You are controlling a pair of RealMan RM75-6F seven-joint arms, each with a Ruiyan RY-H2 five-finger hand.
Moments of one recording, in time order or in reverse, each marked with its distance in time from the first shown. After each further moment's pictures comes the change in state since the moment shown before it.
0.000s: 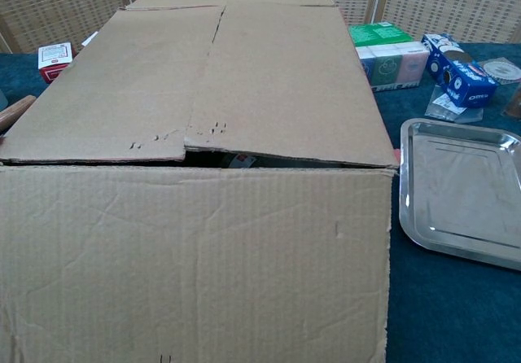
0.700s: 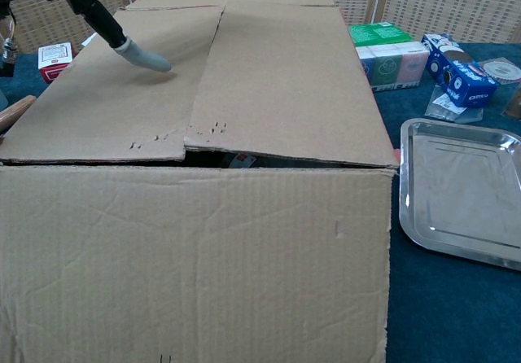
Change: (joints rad) left arm -0.238 -0.306 -0.049 0.017 -0.049 -0.185 0.304; right arm -0.241 0.048 -0.080 0.040 -0.005 0.092 0.297
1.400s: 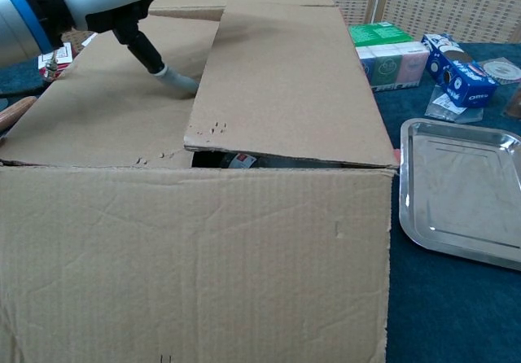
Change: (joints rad) left arm -0.046 -0.129 0.010 0.069 -0.061 -0.004 0.092; right arm -0.040 0.020 0.039 0.001 -0.033 0.003 0.094
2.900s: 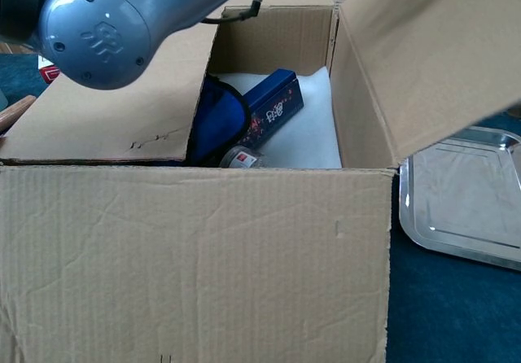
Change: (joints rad) left arm -0.456 -0.395 -0.294 0.327 -0.232 -0.055 0.038; right arm -0.032 0.022 0.026 -0.024 -0.037 -0.009 0.032
